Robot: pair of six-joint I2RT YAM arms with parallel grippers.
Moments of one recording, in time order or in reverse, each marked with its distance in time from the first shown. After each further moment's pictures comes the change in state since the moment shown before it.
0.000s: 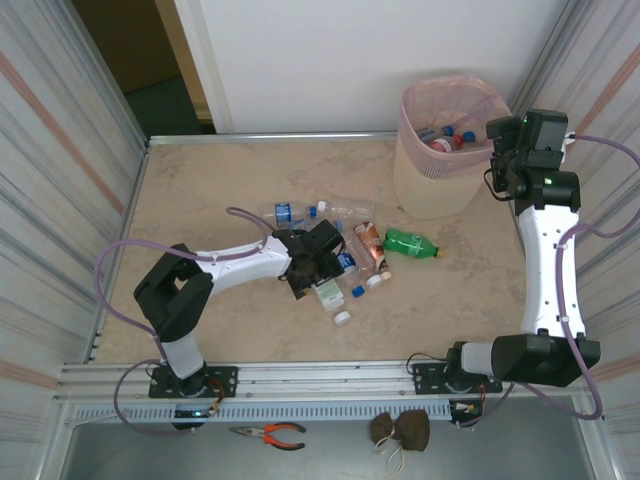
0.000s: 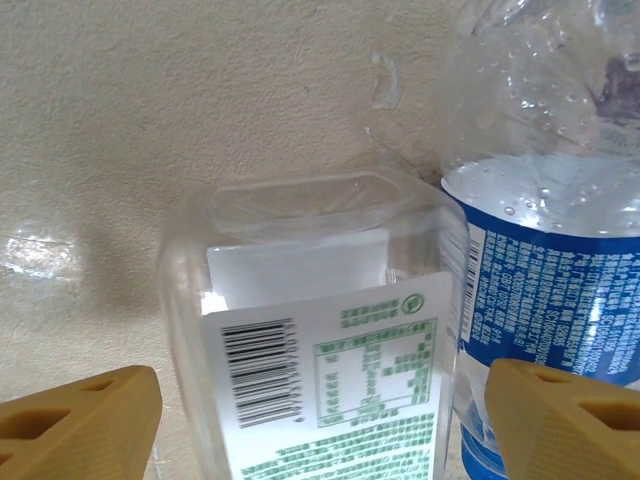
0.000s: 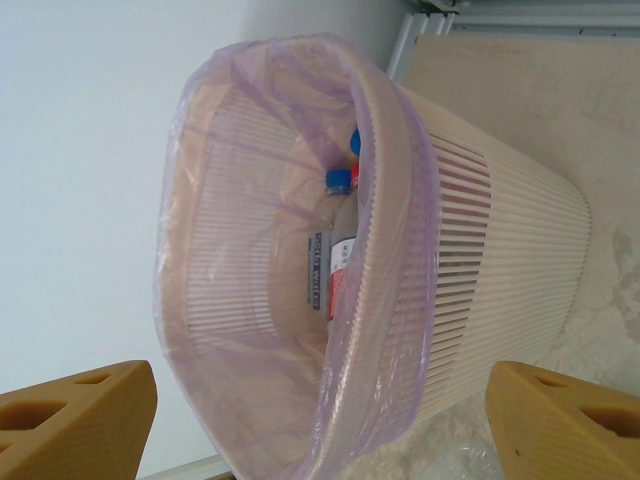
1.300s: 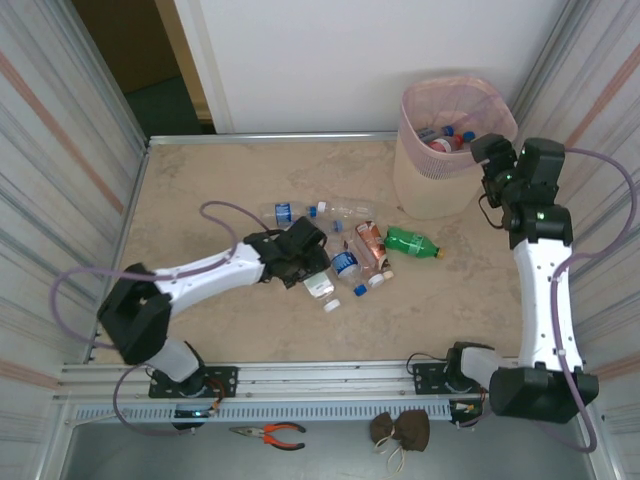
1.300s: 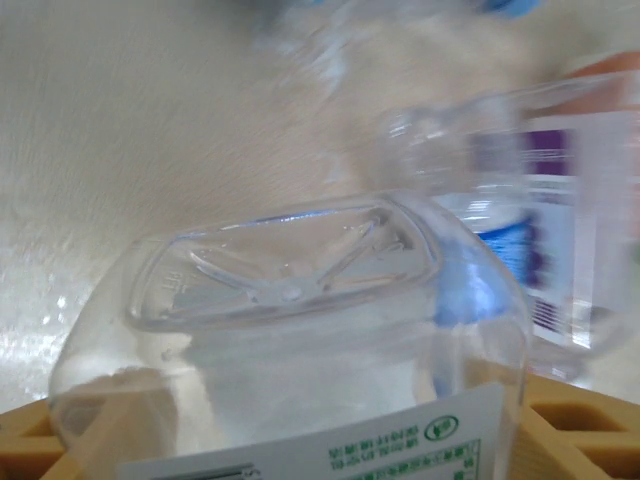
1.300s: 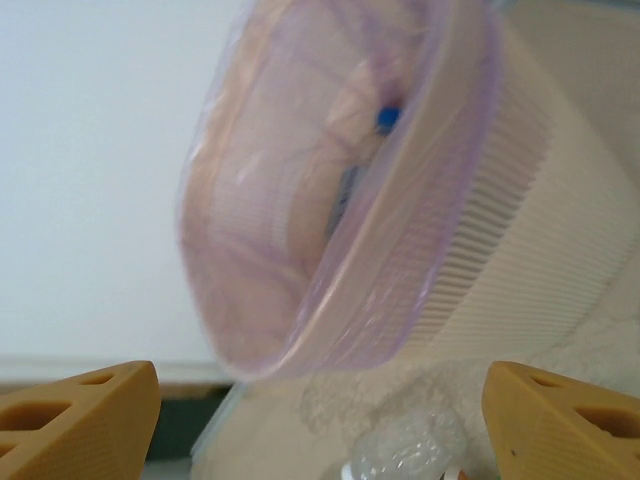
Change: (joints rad) left arm 0.029 -0.271 -0.135 0.089 -0.106 0.147; right arm -0.006 -0.211 -0.313 0.246 -0.212 -0.241
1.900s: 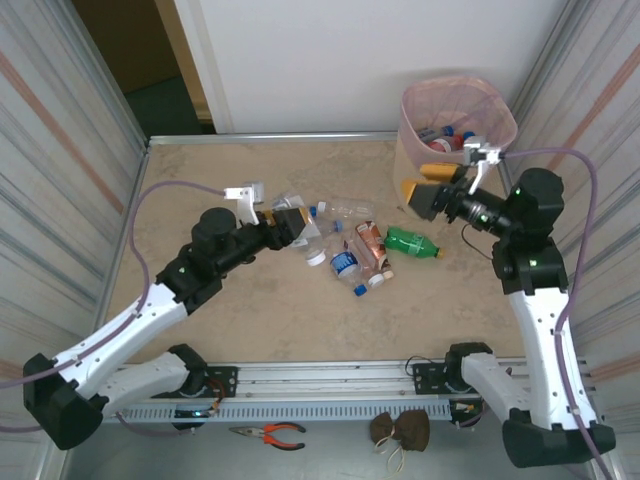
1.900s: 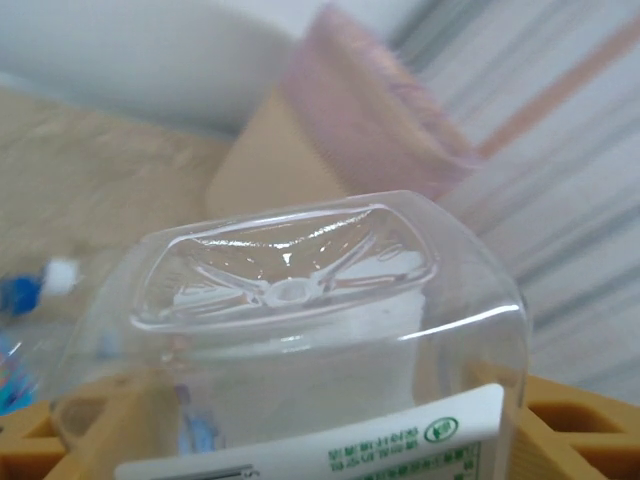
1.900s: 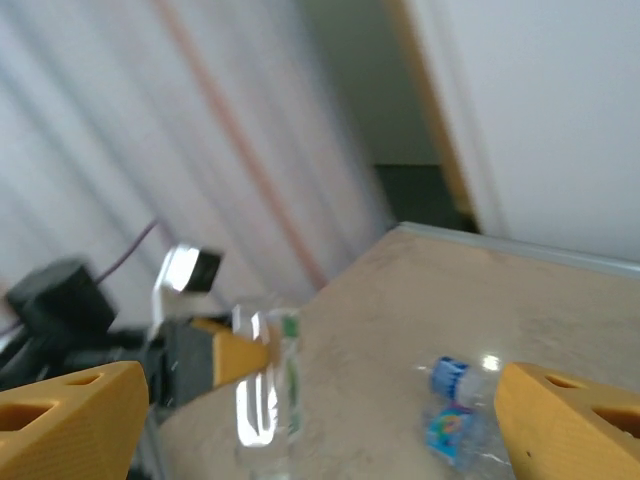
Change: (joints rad) left arm 0.172 -0.527 -0.218 0.587 0.242 0.520; right arm 0.248 -0.228 -0.119 0.285 -0.703 -0.574
